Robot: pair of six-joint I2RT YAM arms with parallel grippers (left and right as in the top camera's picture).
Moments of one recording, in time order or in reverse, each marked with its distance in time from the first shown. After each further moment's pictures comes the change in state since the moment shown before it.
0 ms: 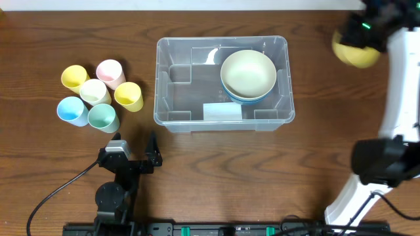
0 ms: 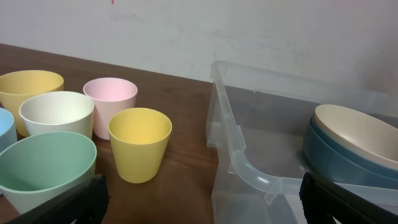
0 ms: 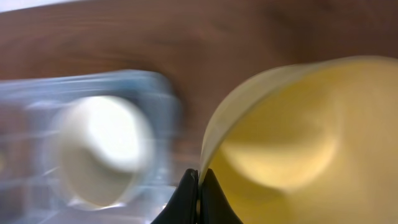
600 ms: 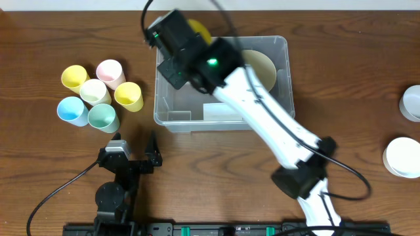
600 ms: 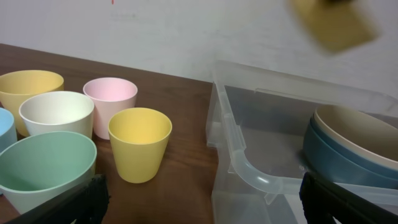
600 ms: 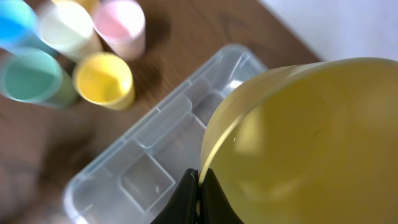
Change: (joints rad) left arm 0.000 0.000 0.000 0.000 0.000 0.000; right arm 0.826 0.192 0.082 0.219 0.351 -0.090
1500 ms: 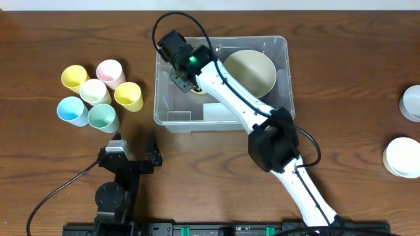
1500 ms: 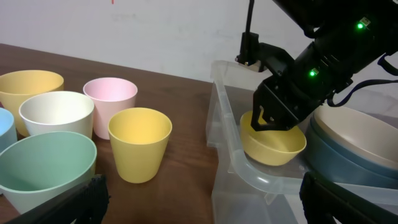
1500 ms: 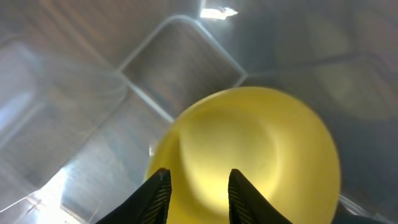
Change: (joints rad) left arm 0.000 0.000 0.000 0.000 0.000 0.000; right arm -0.084 0.342 -0.003 0.100 0.064 -0.021
